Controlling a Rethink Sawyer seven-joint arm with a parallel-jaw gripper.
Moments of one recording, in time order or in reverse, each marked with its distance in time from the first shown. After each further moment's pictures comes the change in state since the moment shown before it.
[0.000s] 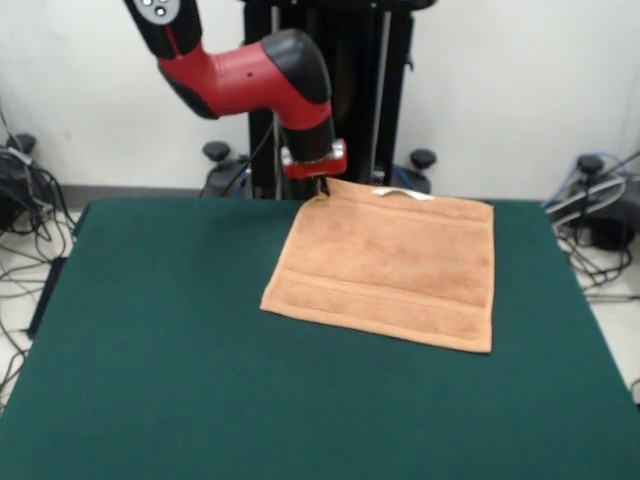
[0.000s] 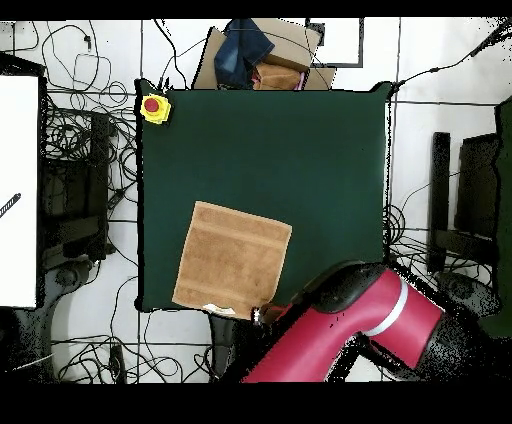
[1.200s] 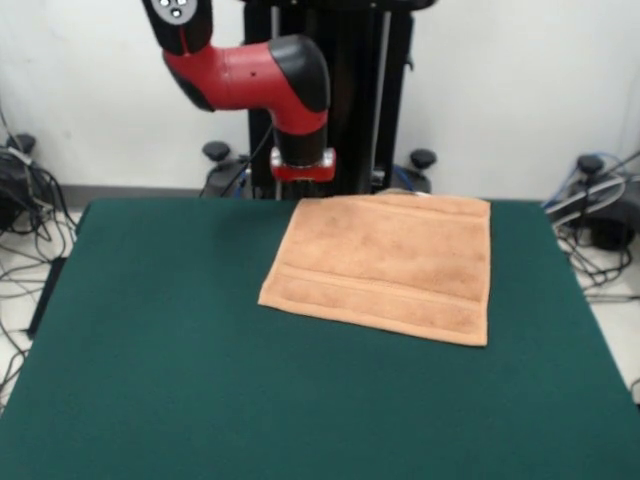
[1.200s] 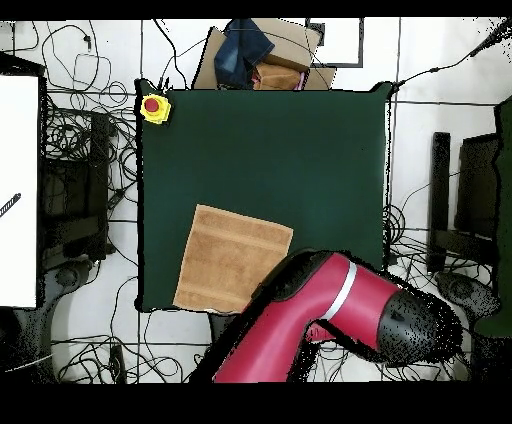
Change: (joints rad) arm 0.129 0.044 -0.133 -0.028 0.180 -0.092 0.000
